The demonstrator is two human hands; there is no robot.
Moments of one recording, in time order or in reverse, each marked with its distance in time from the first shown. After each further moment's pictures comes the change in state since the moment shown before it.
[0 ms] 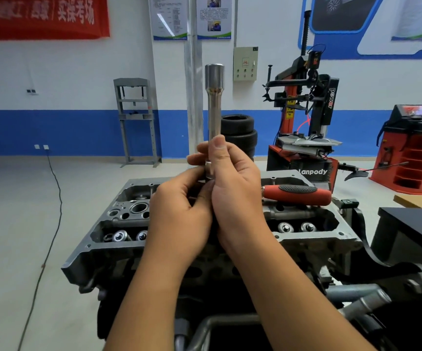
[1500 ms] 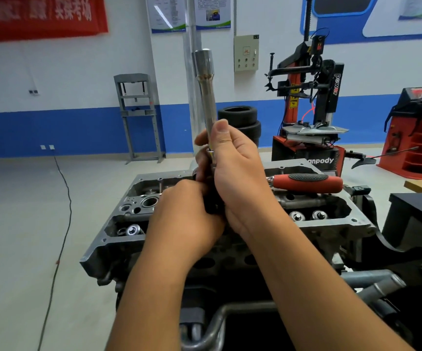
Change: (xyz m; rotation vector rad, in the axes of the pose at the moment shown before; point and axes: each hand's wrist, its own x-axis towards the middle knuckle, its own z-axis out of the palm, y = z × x) left_hand 0.002 0.012 -0.016 0.679 -0.189 -0.189; right_hand 0.004 -0.011 0.009 -0.088 -0.084 0.089
